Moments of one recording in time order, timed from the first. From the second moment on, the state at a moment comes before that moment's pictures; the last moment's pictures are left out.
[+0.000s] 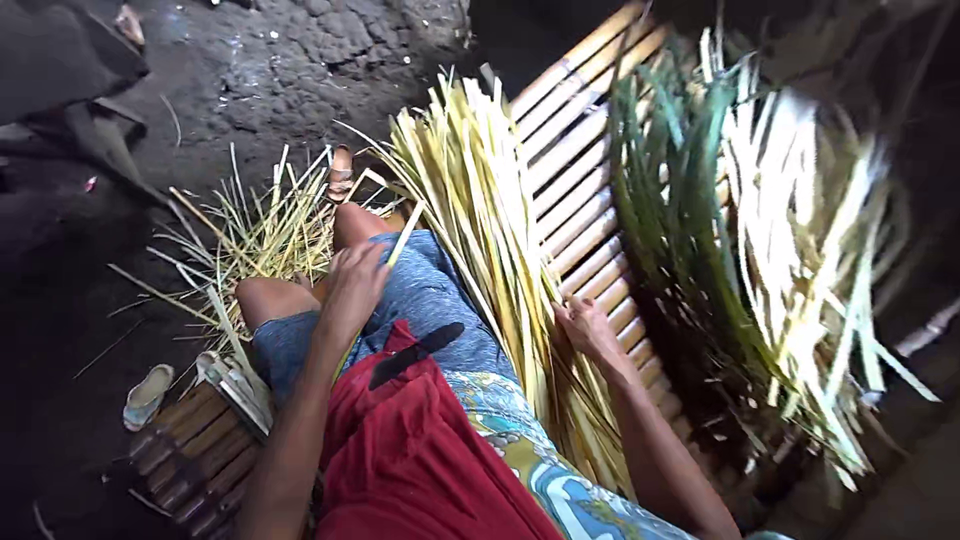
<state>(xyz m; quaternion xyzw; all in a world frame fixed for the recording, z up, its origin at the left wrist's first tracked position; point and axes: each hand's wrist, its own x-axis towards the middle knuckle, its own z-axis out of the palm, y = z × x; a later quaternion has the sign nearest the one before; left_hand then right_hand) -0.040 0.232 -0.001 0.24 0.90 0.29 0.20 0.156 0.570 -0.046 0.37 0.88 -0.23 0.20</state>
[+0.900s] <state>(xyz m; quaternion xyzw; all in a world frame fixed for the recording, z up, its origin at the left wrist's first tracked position) -0.012 0.143 0.051 -0.15 0.75 0.49 0.42 0.088 0.471 0.000 -0.01 0.79 -0.60 0.09</state>
